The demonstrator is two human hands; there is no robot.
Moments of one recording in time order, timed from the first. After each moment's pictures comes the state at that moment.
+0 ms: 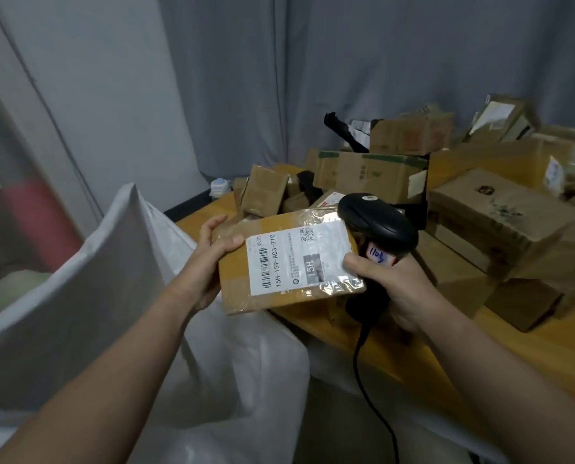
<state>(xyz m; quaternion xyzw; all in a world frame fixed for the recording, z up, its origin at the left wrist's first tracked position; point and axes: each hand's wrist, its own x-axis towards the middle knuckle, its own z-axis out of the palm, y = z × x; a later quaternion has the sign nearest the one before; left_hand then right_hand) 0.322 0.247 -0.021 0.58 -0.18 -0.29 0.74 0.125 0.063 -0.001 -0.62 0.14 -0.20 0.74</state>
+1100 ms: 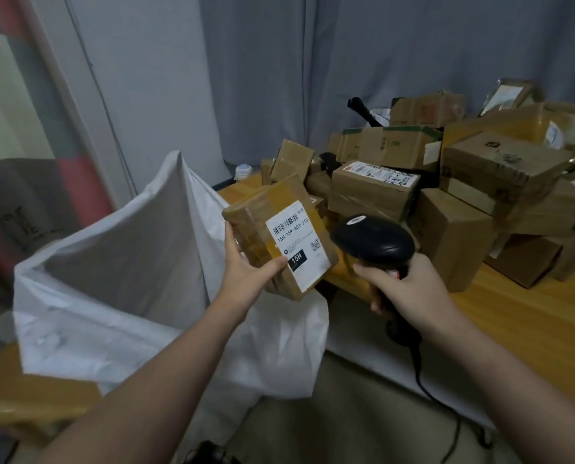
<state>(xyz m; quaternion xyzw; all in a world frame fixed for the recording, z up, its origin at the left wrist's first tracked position) 0.233 0.303 -0.089 0.66 -0.21 -0.11 0.71 0.057 0.154 -0.033 -0.79 0.18 -0.24 0.53</state>
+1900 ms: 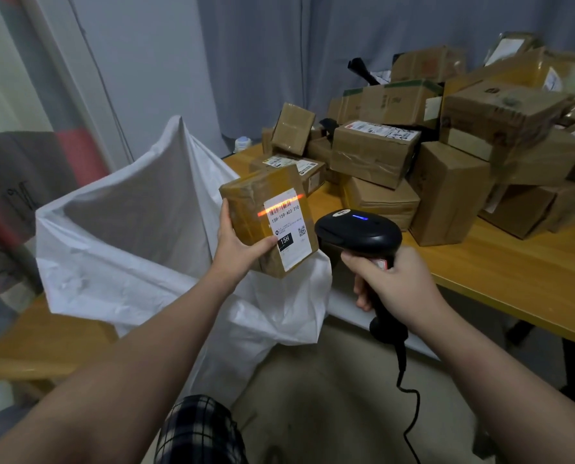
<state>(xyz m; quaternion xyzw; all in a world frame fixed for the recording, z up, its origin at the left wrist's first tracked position) 0.238 0.341 -0.127 0.75 -0.23 -0.07 0.62 0.027 0.208 -0.070 -0.76 0.22 -0.21 0.57</state>
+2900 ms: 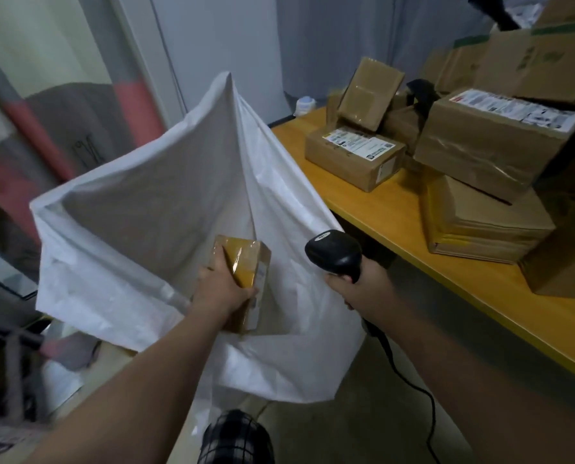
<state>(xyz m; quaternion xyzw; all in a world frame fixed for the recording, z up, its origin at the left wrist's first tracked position) 0.296 0.391 -0.204 0.96 0.02 -0.13 0.26 0.184 0.173 -0.175 -0.84 0.18 -0.06 0.50</state>
